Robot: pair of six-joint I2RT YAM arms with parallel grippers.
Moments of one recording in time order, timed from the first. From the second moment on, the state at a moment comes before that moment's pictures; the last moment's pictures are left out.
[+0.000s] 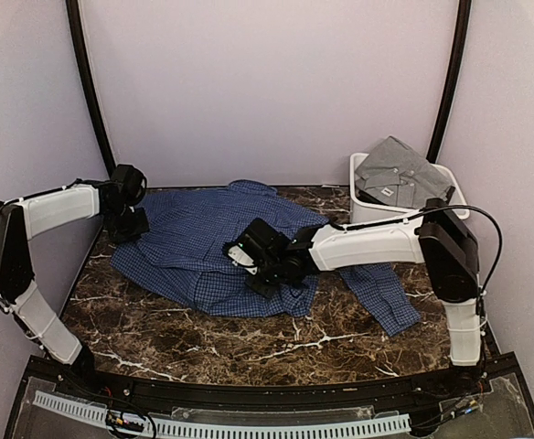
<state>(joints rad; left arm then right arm) -0.20 1.61 1.19 -0.68 -0.28 -0.57 1.08 2.09 1.54 -0.43 0.29 -0.14</state>
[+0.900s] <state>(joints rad) -0.20 1.12 1.00 -0.87 -0.21 -0.65 1.12 1.81 1.44 -0.68 -0.32 0.21</state>
